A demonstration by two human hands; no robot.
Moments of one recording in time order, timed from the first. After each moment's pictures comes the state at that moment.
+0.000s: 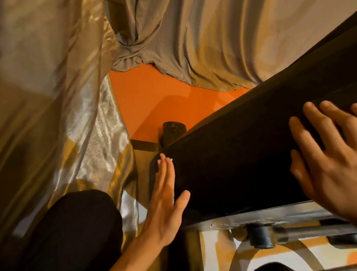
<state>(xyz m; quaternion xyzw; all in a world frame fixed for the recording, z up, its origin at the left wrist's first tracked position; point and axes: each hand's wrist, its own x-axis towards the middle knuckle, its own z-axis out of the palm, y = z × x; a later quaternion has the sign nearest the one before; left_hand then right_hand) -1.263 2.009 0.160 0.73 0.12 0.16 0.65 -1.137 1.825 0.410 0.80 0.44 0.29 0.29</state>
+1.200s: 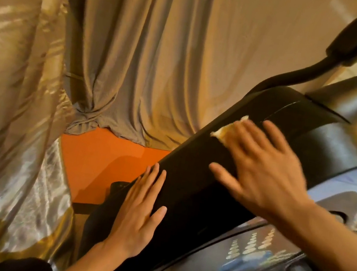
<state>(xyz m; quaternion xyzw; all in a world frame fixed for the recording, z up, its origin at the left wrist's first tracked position) -1.176 1.998 0.254 0.82 -0.06 0.29 0.48 -1.124 1.826 0.503 0.85 0.34 0.27 0.30</state>
